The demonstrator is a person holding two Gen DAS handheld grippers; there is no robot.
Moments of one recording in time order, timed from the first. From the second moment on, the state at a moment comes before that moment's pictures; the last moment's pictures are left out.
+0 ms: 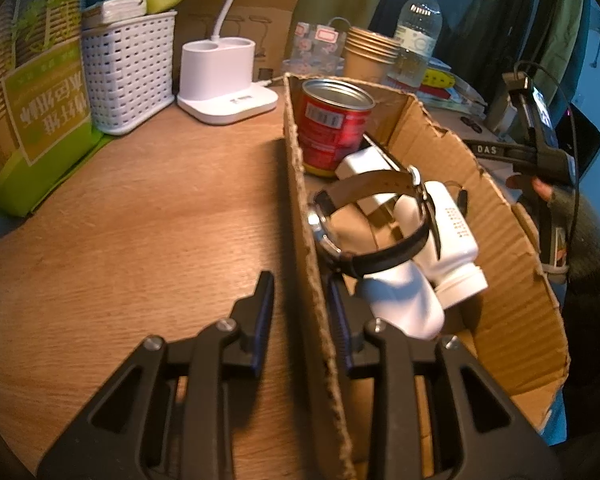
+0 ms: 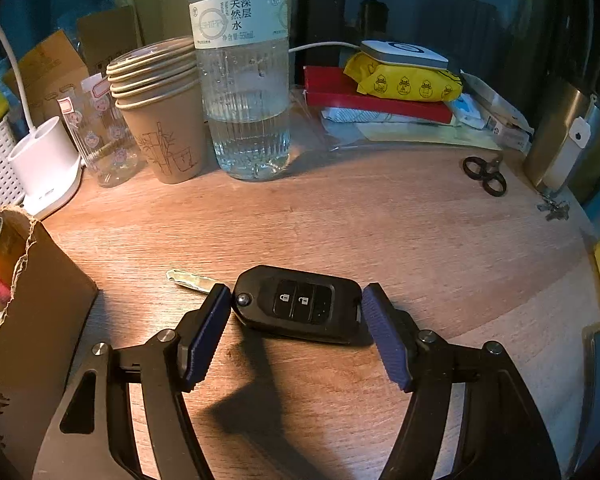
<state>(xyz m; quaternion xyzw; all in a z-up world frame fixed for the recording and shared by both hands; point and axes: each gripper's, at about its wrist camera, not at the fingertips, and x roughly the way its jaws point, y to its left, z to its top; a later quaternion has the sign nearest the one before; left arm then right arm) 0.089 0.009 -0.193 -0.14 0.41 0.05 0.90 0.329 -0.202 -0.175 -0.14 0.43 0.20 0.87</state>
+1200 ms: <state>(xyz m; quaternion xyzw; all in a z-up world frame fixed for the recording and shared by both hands) 0.089 0.009 -0.192 -0.14 0.41 0.06 0.90 0.298 -0.219 -0.167 -0.16 0.42 0.21 0.87</state>
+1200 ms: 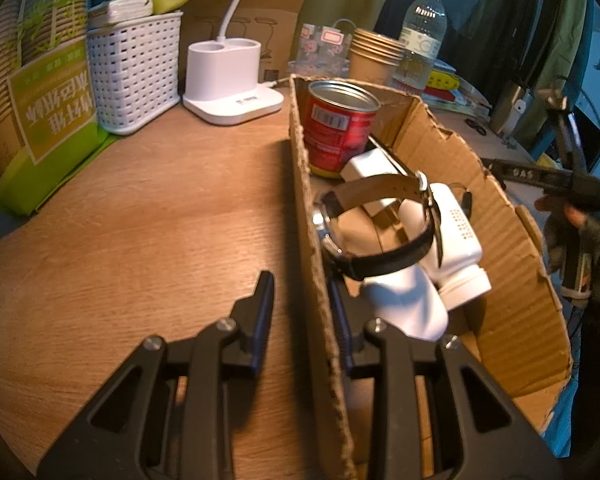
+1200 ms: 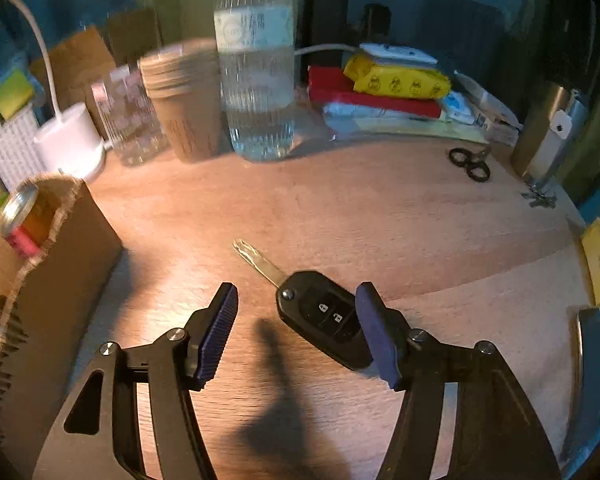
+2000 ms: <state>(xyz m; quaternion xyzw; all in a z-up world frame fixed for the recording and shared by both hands) 0.090 0.009 -0.192 -0.14 0.41 0.06 0.90 0.296 -0.223 -0.167 -0.16 0.44 0.18 0.87</state>
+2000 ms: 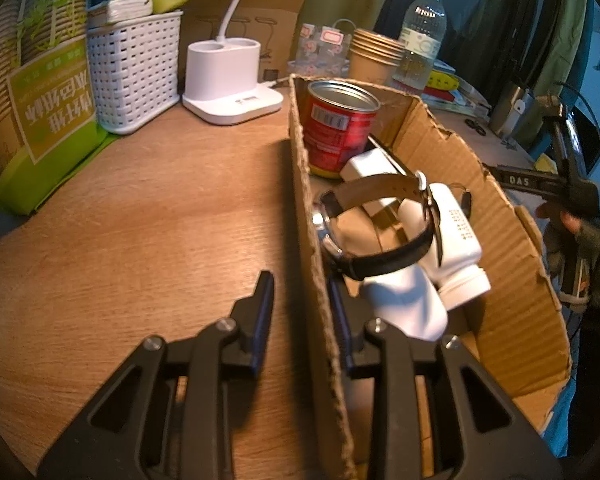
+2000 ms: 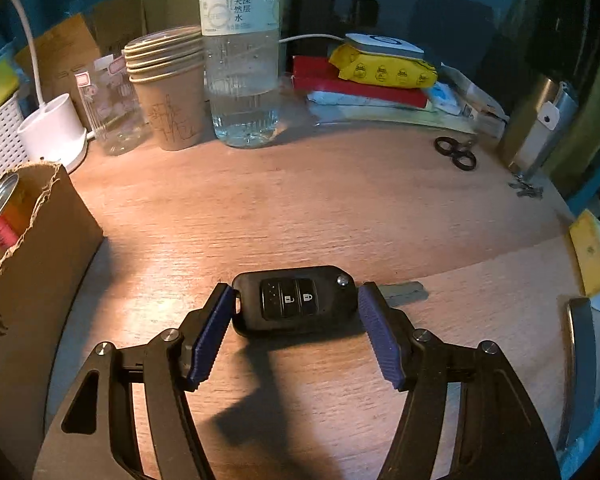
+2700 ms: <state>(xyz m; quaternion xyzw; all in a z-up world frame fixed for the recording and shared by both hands) 0.089 0.006 -0.192 -0.14 0.41 0.06 0.90 0.249 -0.243 -0.162 -0.19 0.47 0.21 0.84</state>
